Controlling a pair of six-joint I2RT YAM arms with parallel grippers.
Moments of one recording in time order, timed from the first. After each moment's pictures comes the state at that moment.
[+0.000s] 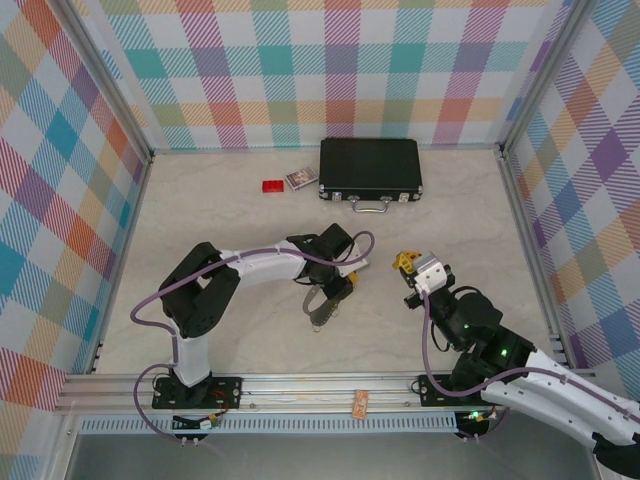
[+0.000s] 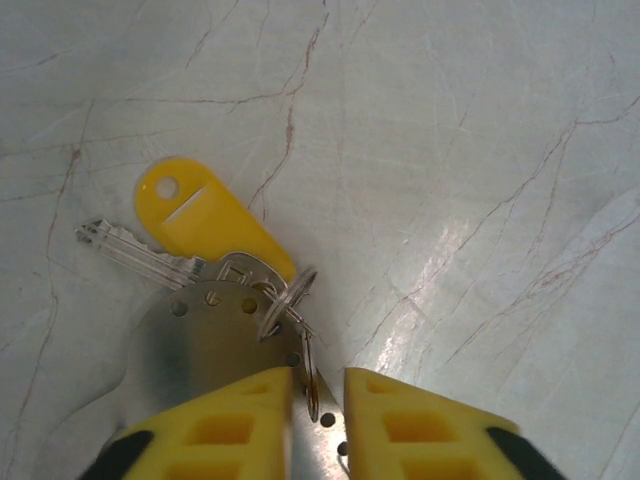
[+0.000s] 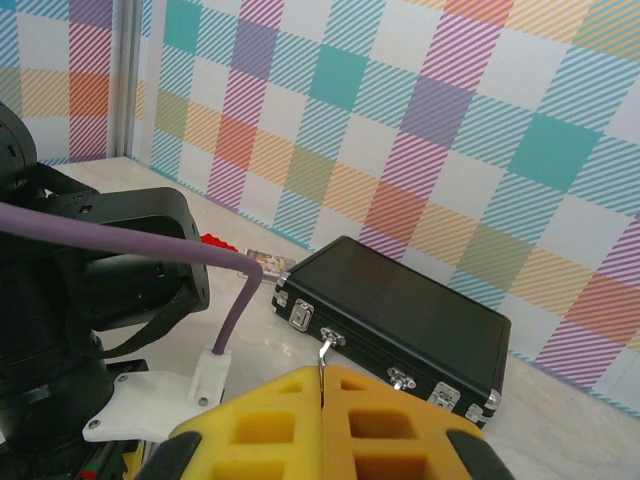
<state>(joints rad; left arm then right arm) -0.85 1.90 1.23 -0.49 0.24 0.13 1.01 0.38 0.42 -0.04 0.52 -0.28</state>
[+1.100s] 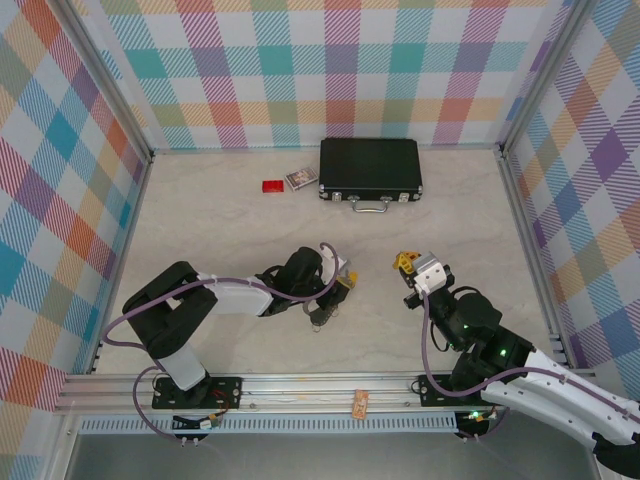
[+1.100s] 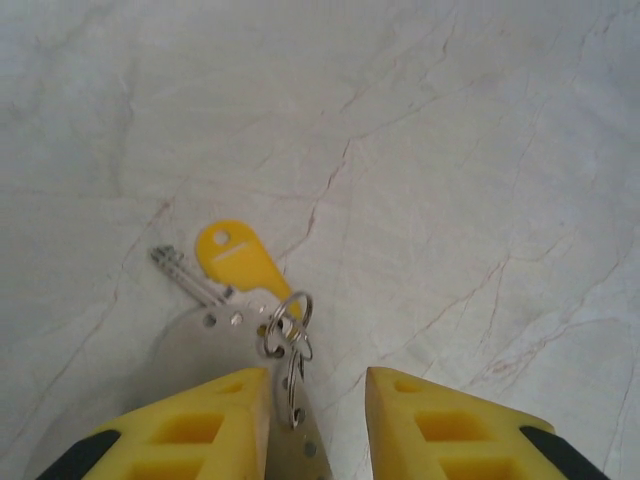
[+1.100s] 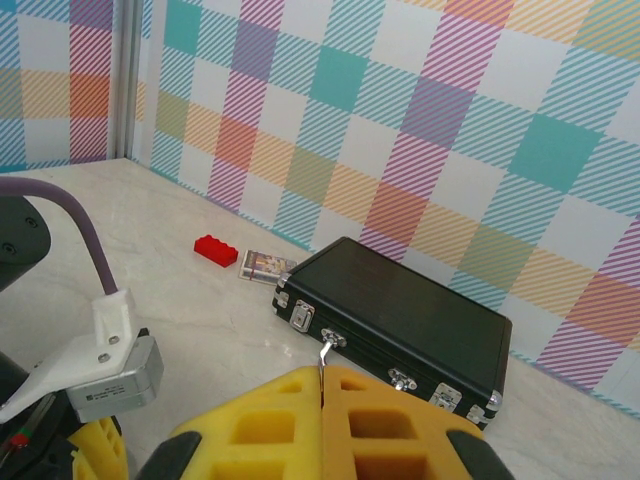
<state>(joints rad) -0.84 1.68 0.71 0.31 0.22 -0.14 1.01 0.39 0.41 -0.03 0.52 -0.28</state>
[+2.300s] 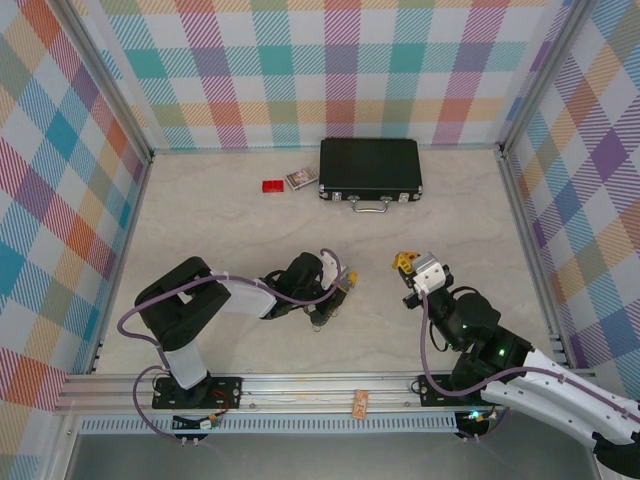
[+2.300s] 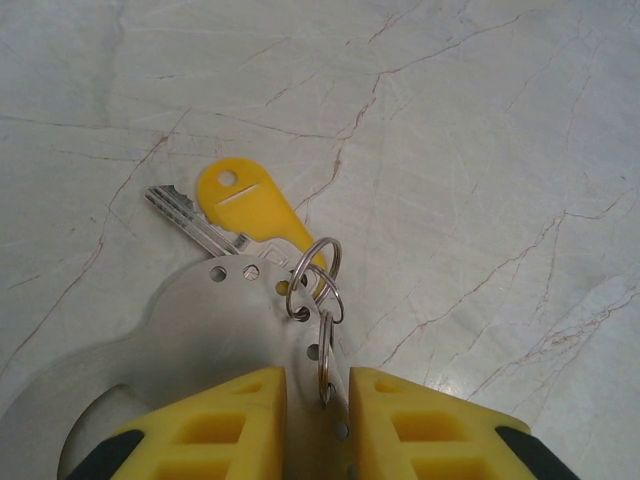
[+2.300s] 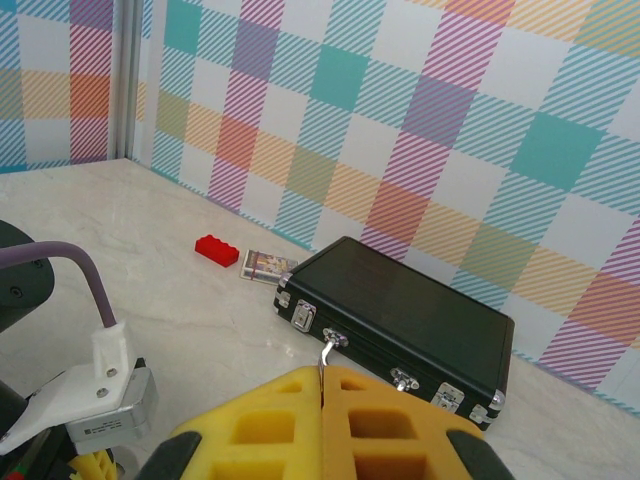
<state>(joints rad) -0.84 1.75 0.68 0.36 0.21 -0.13 1.01 0.39 0.40 -0.02 0.52 -0.28</state>
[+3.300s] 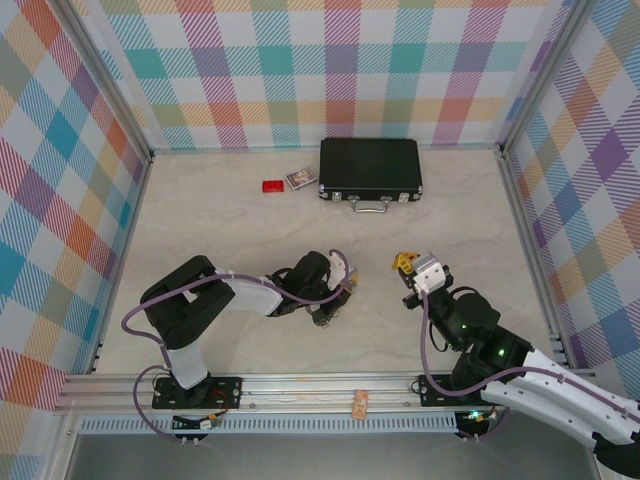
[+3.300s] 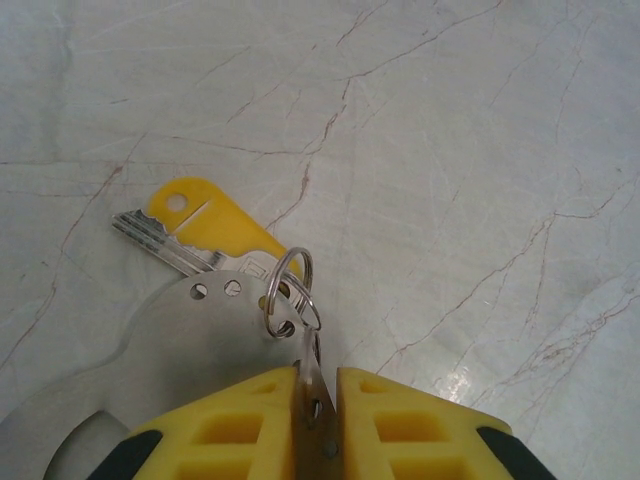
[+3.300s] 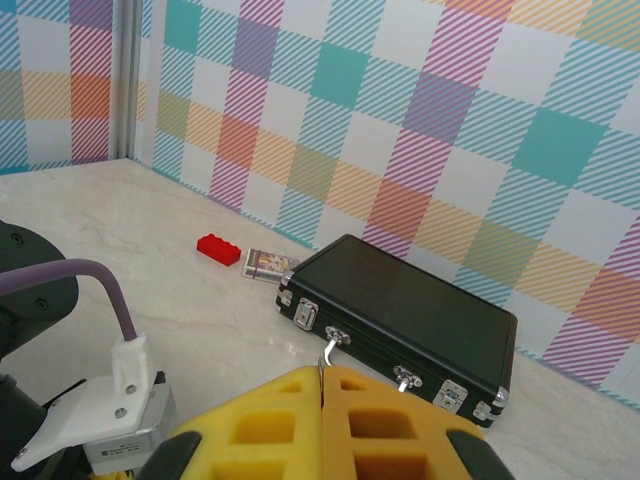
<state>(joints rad) -0.87 1.78 0.75 0.30 0.20 -0.08 1.01 0.39 0.40 -0.02 0.52 -0.27</state>
